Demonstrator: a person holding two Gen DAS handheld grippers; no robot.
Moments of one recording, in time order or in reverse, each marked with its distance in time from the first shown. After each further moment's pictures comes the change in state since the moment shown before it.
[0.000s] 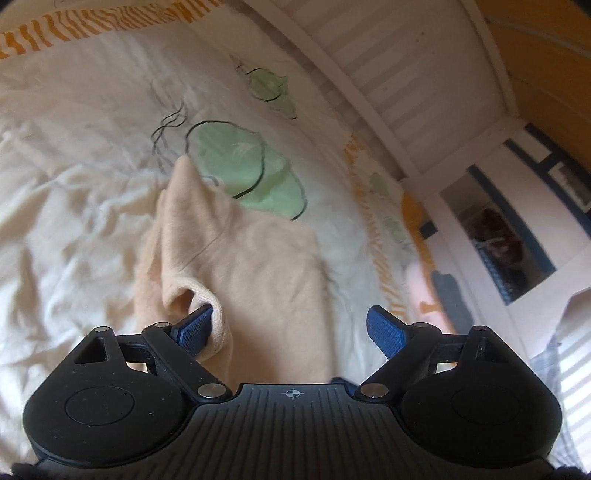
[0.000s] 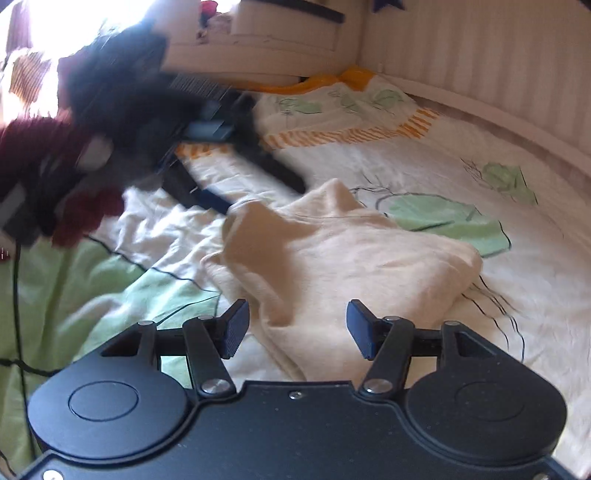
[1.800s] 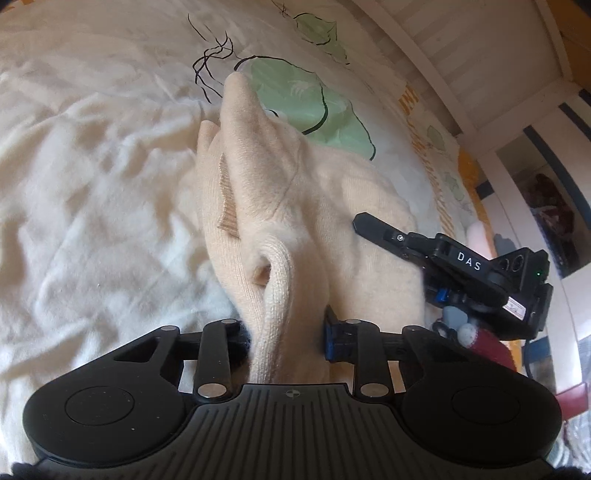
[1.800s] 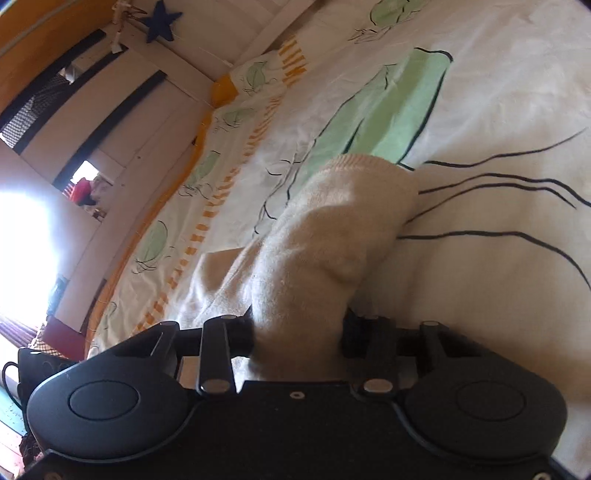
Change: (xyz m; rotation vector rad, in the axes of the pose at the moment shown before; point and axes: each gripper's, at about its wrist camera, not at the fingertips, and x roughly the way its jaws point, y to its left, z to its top) left arm 0.054 0.032 -0.013 -0.013 0.176 0.189; right arm 0.107 -0.182 -0.039 0.965 -0.022 0.300
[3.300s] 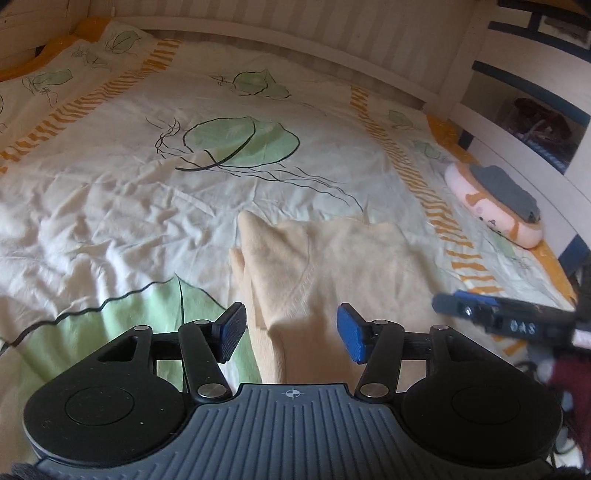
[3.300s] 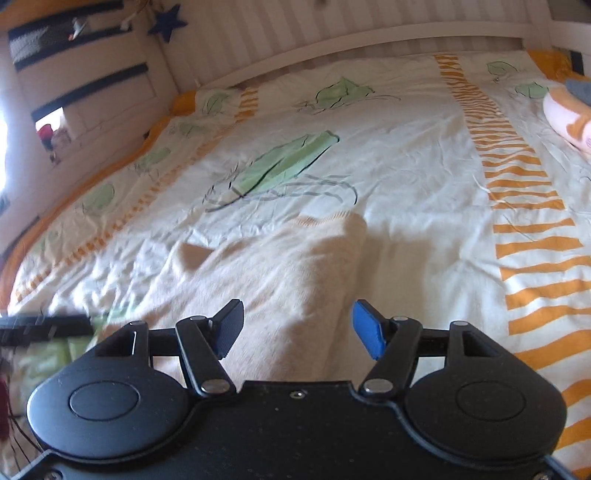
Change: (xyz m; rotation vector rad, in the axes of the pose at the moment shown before) left arm -0.078 -0.123 -0.136 0.355 -0.186 0.234; right arm -0.209 0.074 -0.146 -0.280 -0.148 -0.440
